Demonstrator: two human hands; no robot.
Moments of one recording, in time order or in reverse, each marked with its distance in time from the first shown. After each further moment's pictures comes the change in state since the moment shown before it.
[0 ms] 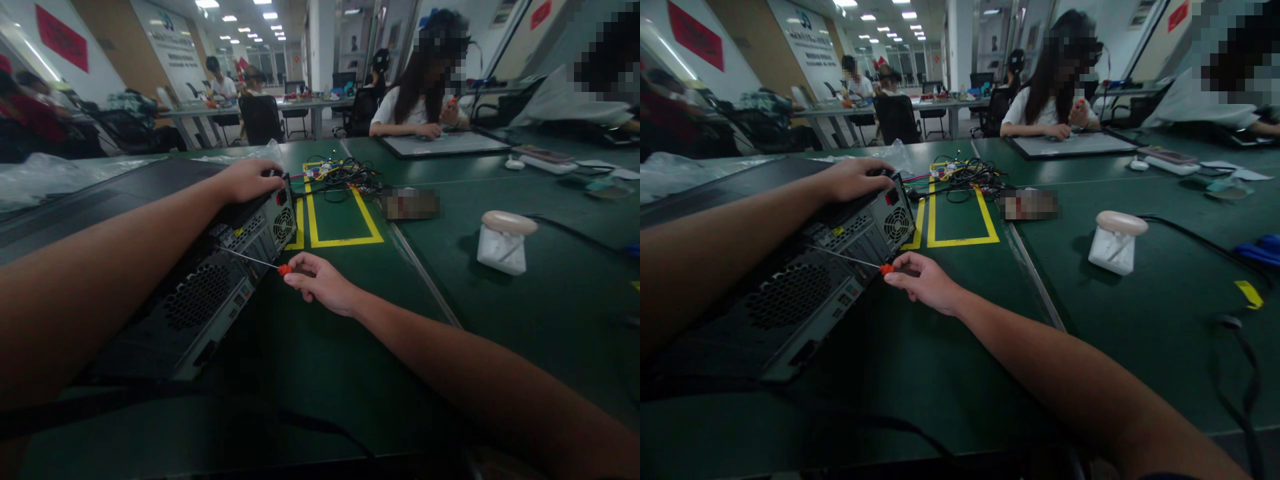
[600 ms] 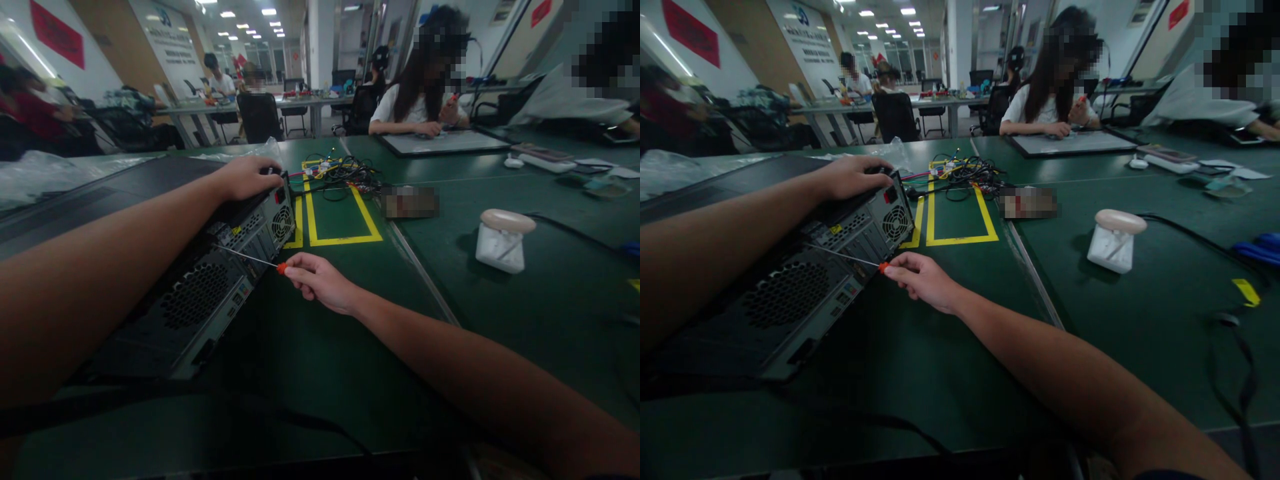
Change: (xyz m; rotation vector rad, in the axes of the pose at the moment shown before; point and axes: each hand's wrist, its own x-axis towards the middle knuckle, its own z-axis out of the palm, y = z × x) left_hand -0.002 0.003 0.000 -0.013 0.025 -0.025; right_hand -0.003 -0.006 0.002 0.069 0.008 0.075
